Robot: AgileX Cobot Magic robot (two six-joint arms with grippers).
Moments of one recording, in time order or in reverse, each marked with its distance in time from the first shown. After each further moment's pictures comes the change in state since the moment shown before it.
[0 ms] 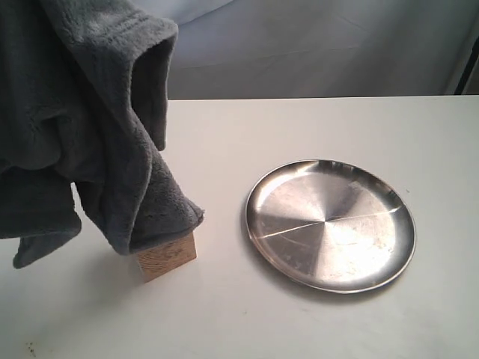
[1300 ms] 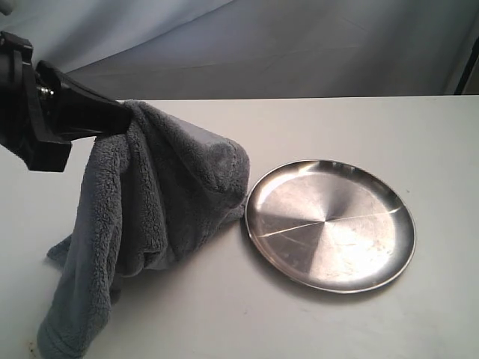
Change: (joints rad) left arm 0.002 0.341 0.000 0.002 0.403 0.000; right arm 0.000 0.000 0.000 0.000 0.000 0.000
